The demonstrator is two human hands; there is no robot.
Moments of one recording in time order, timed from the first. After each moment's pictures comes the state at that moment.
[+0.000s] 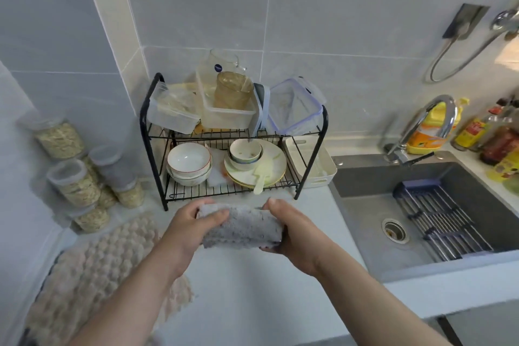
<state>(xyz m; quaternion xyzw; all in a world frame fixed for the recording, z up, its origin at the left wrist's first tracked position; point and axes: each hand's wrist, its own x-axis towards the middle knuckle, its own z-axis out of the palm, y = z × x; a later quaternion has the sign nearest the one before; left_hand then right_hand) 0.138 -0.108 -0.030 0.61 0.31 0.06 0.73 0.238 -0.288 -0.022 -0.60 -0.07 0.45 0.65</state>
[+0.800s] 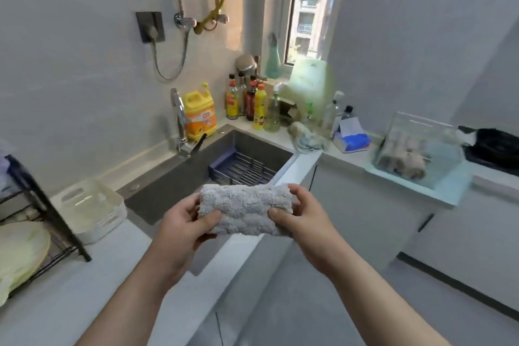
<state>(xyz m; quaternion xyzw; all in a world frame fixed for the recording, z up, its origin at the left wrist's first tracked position) 0.248 -0.450 0.016 0.61 -0.10 -0.16 0.77 0.191 -0.661 0.017 -0.66 0.10 -0.05 0.74</state>
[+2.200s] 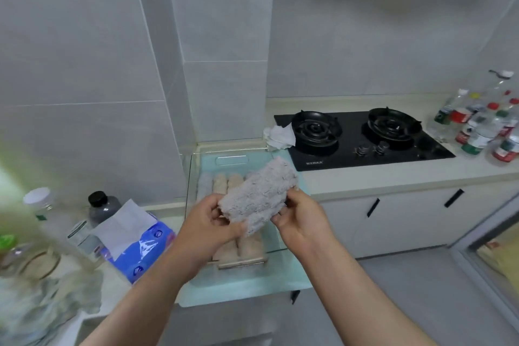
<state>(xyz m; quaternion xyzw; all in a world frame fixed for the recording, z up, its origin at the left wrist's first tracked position) 0.488 -1.228 -0.015 0.60 -0.36 -0.43 0.57 0.348 -1.342 -0.018 -0.22 0.37 -0.40 0.81</state>
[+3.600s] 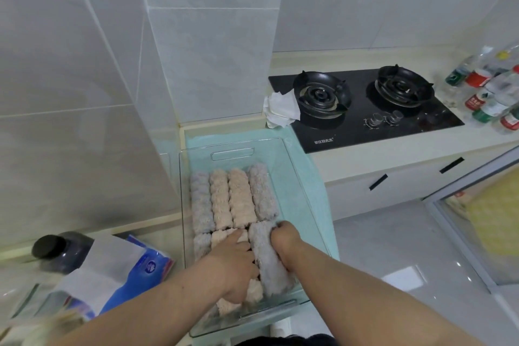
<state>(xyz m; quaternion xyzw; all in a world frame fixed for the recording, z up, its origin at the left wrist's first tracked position) 0.554 -1.342 -0.145 0.44 -0.82 -0.15 -0.33 0.443 -1.416 -0.160 -0.43 0.71 -0.03 0.55</state>
